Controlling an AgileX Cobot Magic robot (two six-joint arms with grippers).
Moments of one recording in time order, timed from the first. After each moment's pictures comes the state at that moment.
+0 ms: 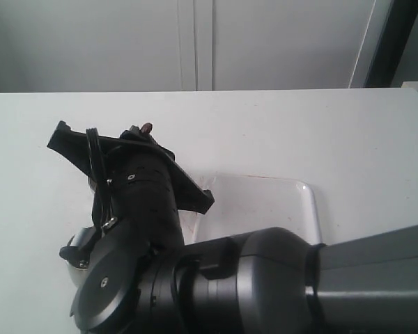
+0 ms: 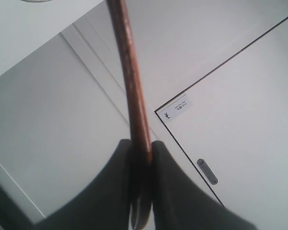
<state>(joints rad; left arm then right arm) -0.16 0.00 -0.02 -0.13 0.39 0.38 1.14 1.81 -1.11 -1.72 1.04 -0.27</state>
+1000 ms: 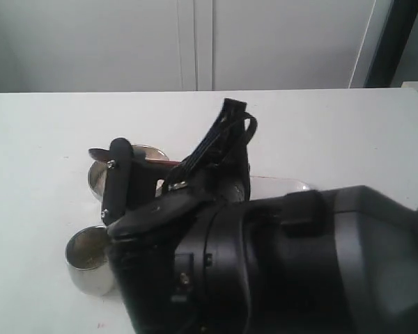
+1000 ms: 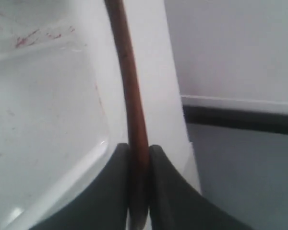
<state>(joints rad) -0.16 0.00 -0.02 -0.13 0.39 0.38 1.13 1.68 -1.12 -1.15 1.21 0.58</state>
